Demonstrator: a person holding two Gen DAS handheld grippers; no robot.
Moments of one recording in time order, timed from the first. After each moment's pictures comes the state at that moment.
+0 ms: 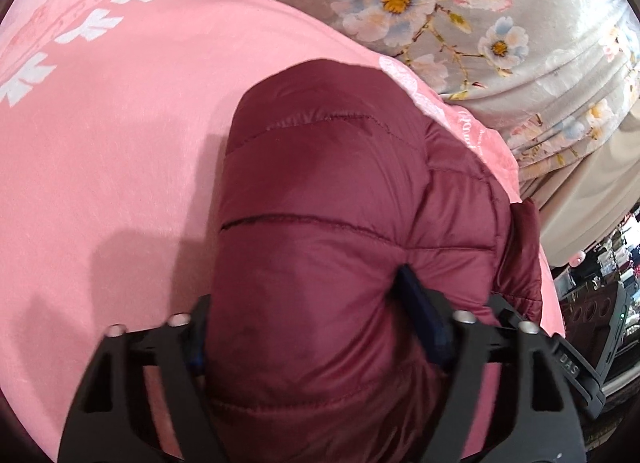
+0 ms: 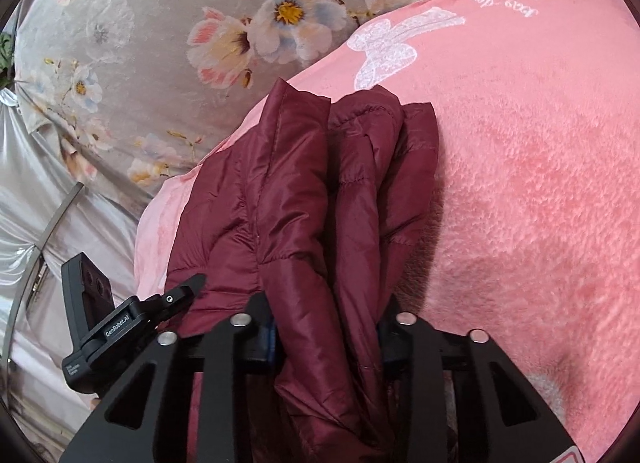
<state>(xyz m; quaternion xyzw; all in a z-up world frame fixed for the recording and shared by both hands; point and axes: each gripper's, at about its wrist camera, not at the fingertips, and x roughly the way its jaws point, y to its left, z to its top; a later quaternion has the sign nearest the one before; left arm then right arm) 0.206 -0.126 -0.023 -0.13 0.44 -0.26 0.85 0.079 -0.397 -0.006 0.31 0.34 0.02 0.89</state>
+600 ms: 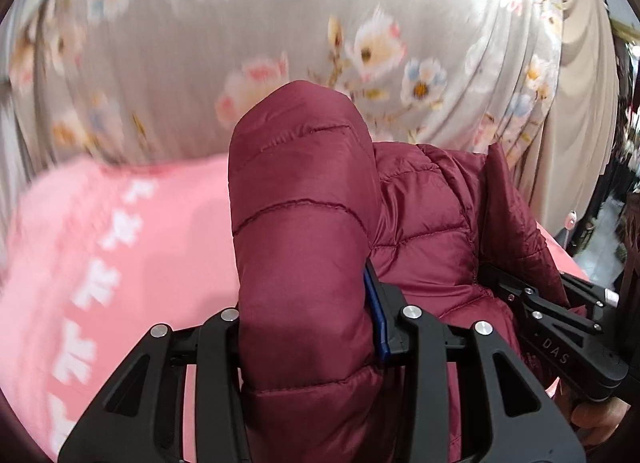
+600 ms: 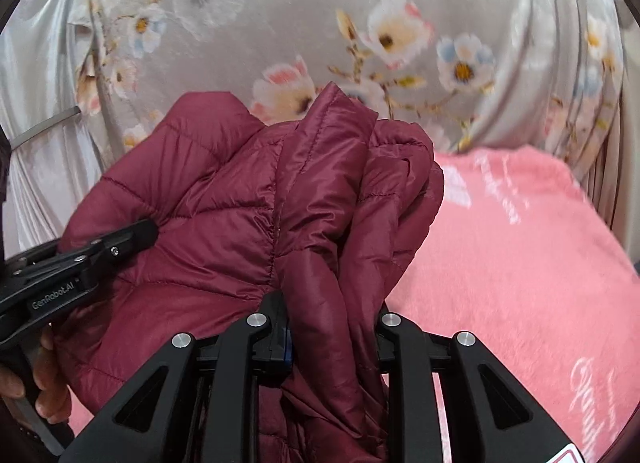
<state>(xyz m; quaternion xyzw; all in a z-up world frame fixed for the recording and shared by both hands) 0.118 -0.123 0.155 0.04 0.25 -0.26 0.93 0.053 -0.296 0.156 0.05 0.27 -0.06 0.96</state>
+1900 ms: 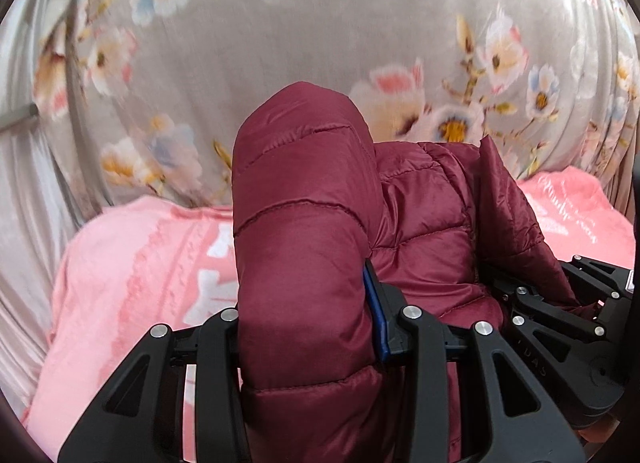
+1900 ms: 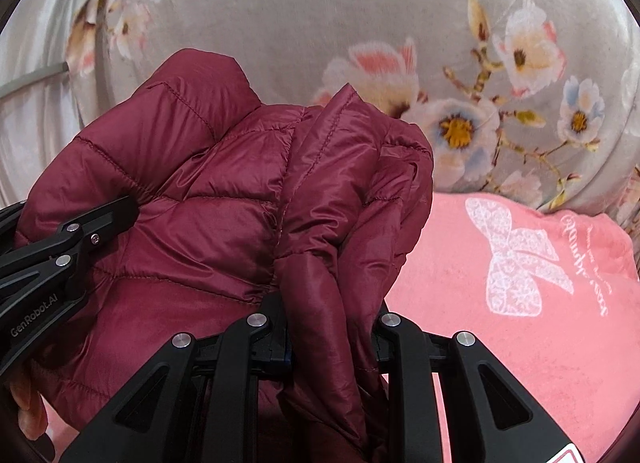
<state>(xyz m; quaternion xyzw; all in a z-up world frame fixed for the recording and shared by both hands) 0.310 -0.056 0.123 0.08 0.23 -0.15 0.96 0.294 -0.196 0.091 -0.01 0.29 -0.04 0.96</state>
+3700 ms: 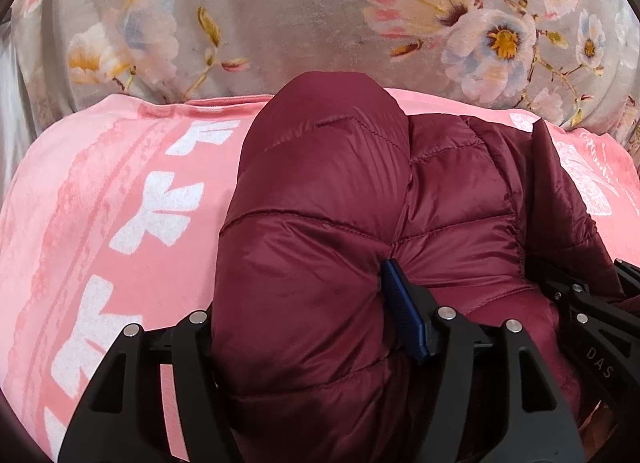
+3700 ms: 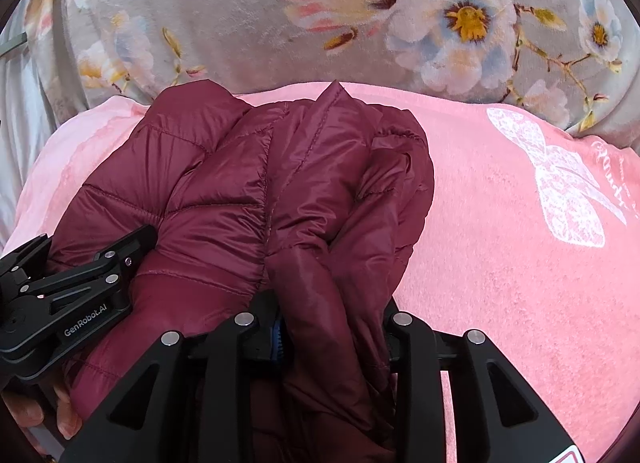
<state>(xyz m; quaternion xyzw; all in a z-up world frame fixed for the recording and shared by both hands) 0.395 -0.056 -0.014 0.05 0.32 -0.13 0.94 0.345 -0.223 -0.004 0.03 0.36 -0.05 0.93</state>
